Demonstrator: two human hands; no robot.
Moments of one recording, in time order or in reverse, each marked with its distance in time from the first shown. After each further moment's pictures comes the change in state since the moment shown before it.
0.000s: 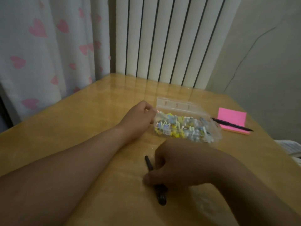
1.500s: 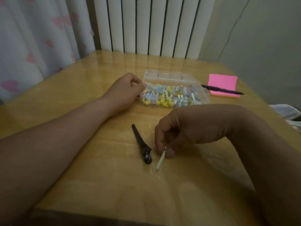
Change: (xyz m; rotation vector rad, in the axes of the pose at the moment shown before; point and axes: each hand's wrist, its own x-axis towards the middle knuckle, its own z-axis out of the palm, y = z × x) left_hand 0.004 -0.011 0.000 0.190 -0.023 0.093; right_hand -0.018 0.068 0.002 0.256 -0.201 -0.373
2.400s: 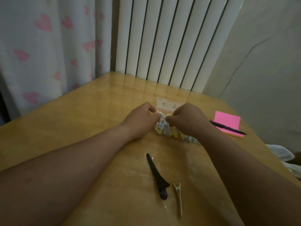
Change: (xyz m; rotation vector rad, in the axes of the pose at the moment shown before) left_hand 0.004 -0.001 0.002 -0.030 -0.012 -0.024; right_hand 0.089 0.017 -0.055 -0.161 0.883 0.563
